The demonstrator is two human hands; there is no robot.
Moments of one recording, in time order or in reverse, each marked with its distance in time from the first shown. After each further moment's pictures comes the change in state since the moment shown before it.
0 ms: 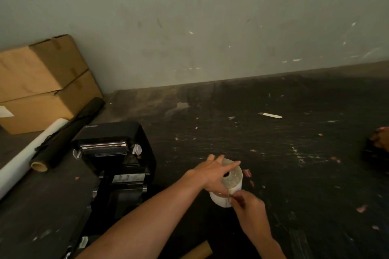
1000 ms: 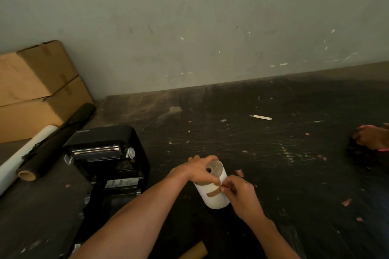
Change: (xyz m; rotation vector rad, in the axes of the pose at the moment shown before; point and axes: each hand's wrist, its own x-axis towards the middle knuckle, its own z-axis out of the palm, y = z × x) left_hand -0.001 -0.018 -0.010 -0.339 -0.051 -0.204; right_hand 0.022 -0.021 -0.024 -0.012 -0.068 -0.150
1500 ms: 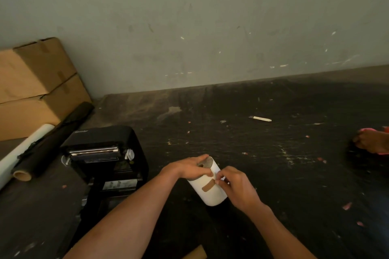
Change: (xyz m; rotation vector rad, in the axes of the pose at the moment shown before) left_hand 0.011 -0.022 -0.010 -0.144 -0.050 -0.058; right_hand 0.029 -0.009 -0.009 -0.154 -0.085 -0.161
